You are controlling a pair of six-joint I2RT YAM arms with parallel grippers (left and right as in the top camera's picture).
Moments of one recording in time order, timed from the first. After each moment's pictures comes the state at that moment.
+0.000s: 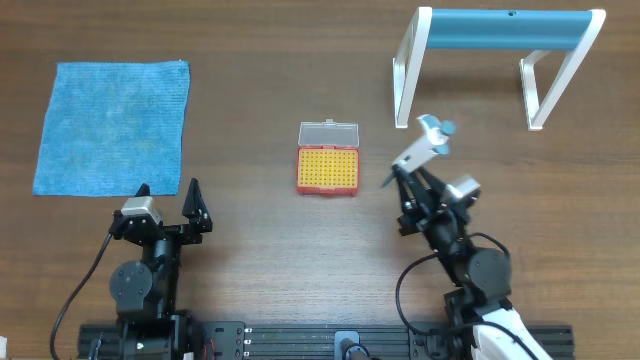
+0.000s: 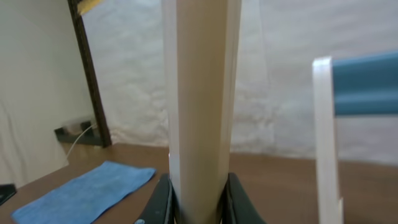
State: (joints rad) left arm 0.10 0.01 0.01 -0.07 0.07 -0.22; right arm 0.34 0.86 0.01 1.08 -0.21 0.27
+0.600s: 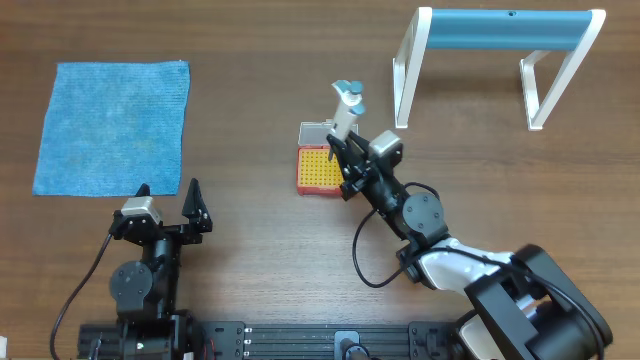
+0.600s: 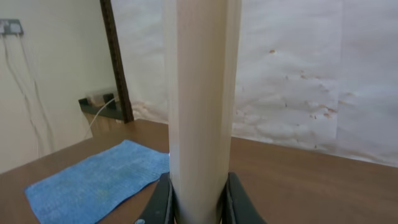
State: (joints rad) left arm 0.10 0.01 0.01 -0.07 0.07 -0.22; right arm 0.56 1.56 0.33 1.40 -0.11 0.16
